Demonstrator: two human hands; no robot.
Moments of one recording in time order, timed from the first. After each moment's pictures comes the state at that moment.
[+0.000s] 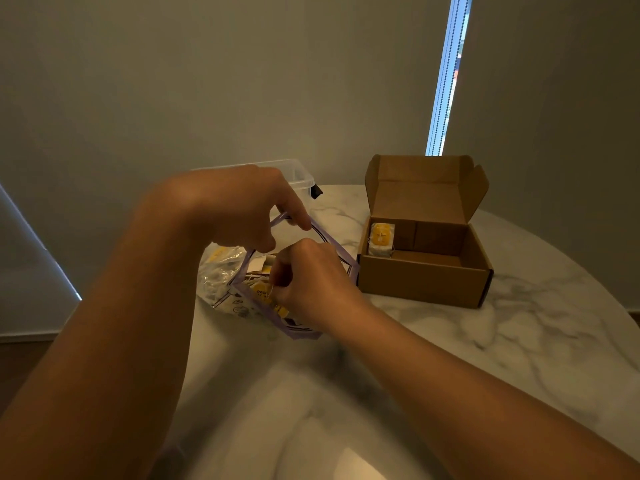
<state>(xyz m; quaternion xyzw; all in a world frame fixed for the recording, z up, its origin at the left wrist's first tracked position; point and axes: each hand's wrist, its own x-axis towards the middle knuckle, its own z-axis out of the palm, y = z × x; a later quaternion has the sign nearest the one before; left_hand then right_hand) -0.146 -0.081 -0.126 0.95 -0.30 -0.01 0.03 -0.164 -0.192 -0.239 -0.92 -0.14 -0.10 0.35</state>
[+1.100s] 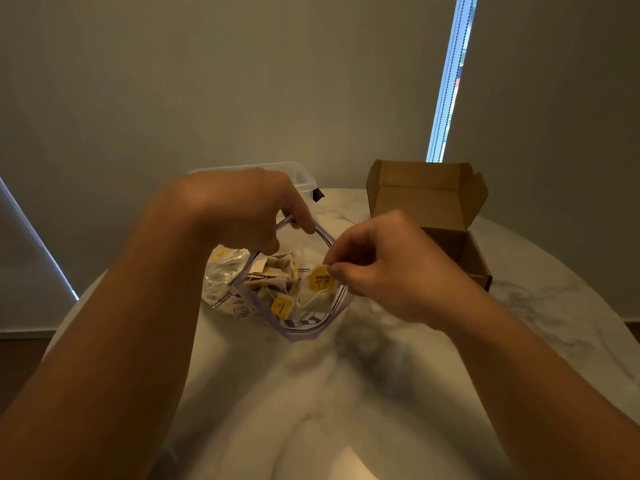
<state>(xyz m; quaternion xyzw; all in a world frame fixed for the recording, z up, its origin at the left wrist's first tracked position) -0.148 -0.082 -0.128 0.95 -0.31 0.00 0.02 -0.209 -0.259 -0.192 -0.91 -0.13 -0.10 0.38</state>
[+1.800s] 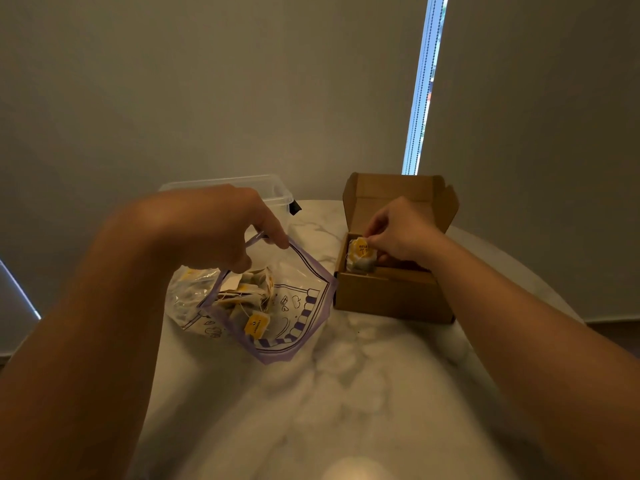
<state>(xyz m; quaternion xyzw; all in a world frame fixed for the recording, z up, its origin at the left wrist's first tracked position) -0.146 -0.083 -0.128 0.95 -0.30 -0.01 0.03 -0.105 -0.339 -0.202 -0.93 0.05 -0.10 0.34</state>
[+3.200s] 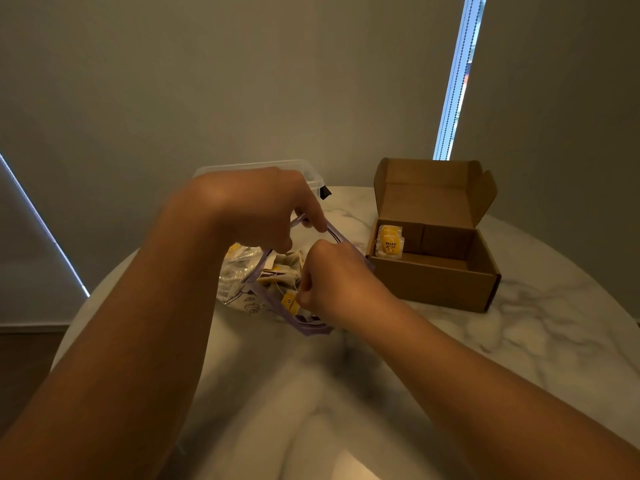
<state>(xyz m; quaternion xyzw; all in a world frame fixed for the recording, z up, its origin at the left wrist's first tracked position) -0.143 -0.085 -0.131 0.95 -0.31 0.01 0.01 -0.167 -0.200 -0.224 -0.98 -0.09 -0.04 0.19</state>
